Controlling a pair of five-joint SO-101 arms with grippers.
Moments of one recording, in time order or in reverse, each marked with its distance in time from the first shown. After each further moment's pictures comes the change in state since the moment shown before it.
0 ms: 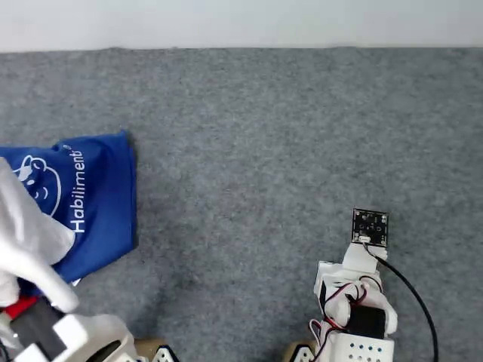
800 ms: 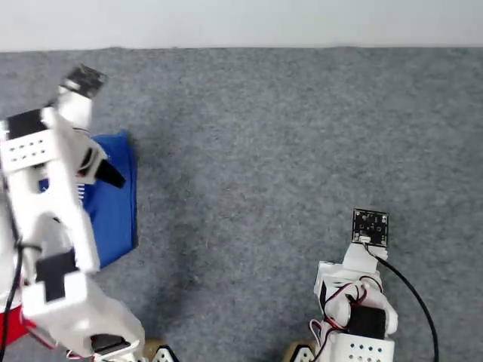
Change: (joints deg) left arm 23.2 18.9 9.0 7.5 6.4; right arm 0.0 0.0 0.0 0.0 0.0
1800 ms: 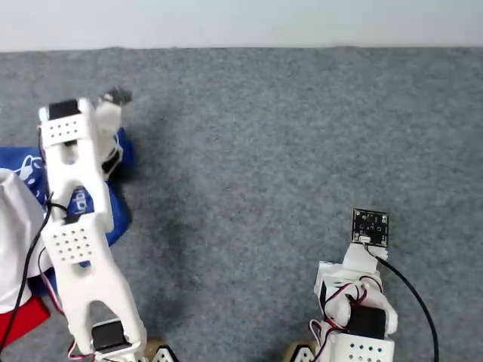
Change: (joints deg) left arm 3.6 32.7 -34.3 12.9 -0.3; right arm 0.0 0.0 0.0 0.0 0.0
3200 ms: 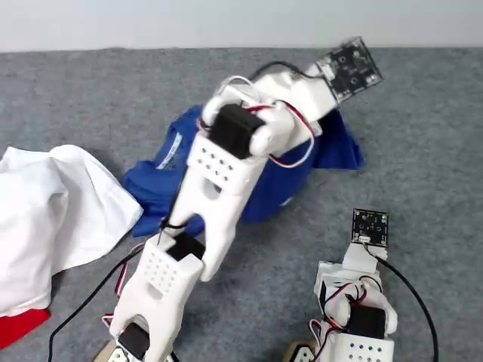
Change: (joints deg) left arm 52.4 -5.5 -40.1 0.2 10.5; right arm 0.0 0.0 0.0 0.0 0.0
